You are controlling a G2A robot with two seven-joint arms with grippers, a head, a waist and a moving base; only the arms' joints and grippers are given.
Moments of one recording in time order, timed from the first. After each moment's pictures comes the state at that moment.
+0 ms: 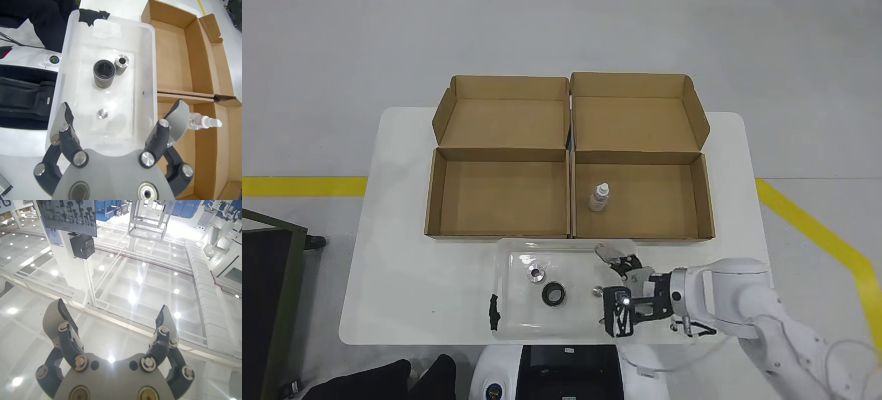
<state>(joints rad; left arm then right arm) -0.37 -0.34 -0.25 -1.16 3.07 0.41 0.06 -1.30 -0.94 1.14 -2.09 -1.32 -1.01 0.49</state>
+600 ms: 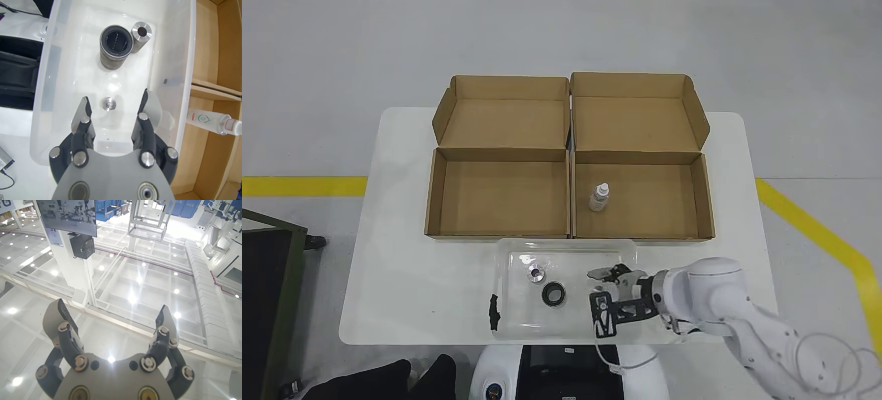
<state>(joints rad) -0.37 -0.34 -0.25 -1.16 3.07 0.41 0.06 -1.22 -0.95 1.00 -2.03 -1.42 -1.01 0.63</state>
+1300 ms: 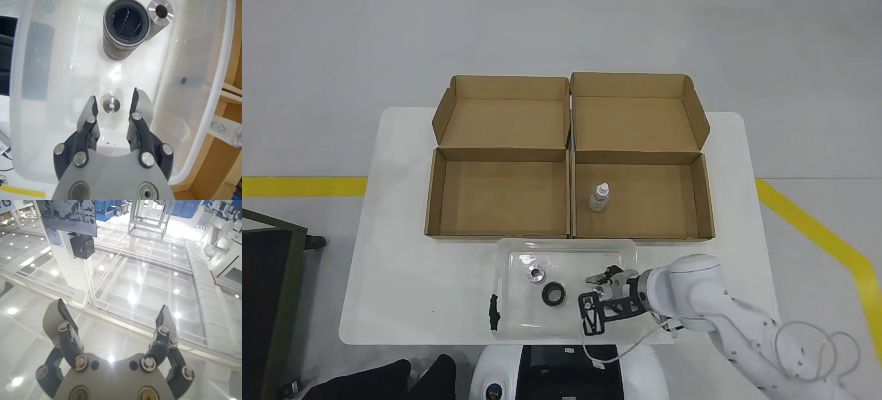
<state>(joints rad) -0.37 -0.34 -0.25 -1.16 3.07 0.41 0.06 -1.13 -0.97 0.88 -1.97 -1.39 -0.99 0.76</state>
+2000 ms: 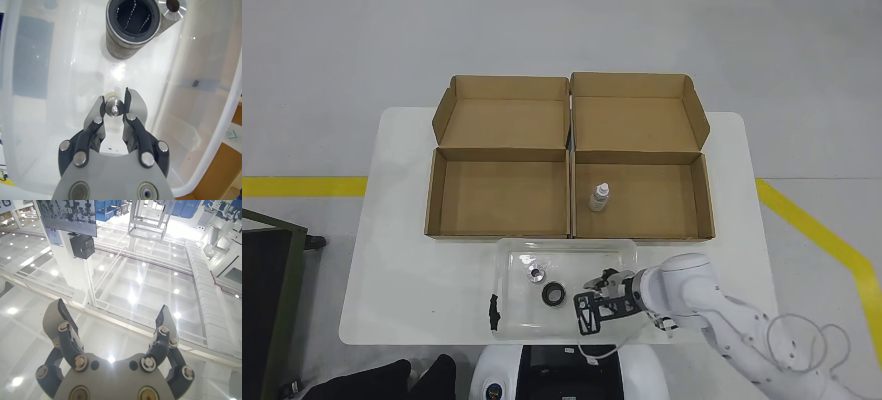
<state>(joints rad) -0.37 -0.34 -0.25 -1.16 3.07 0.41 0.06 -1.09 -0.98 0.84 -1.95 -1.33 -0.98 0.81</state>
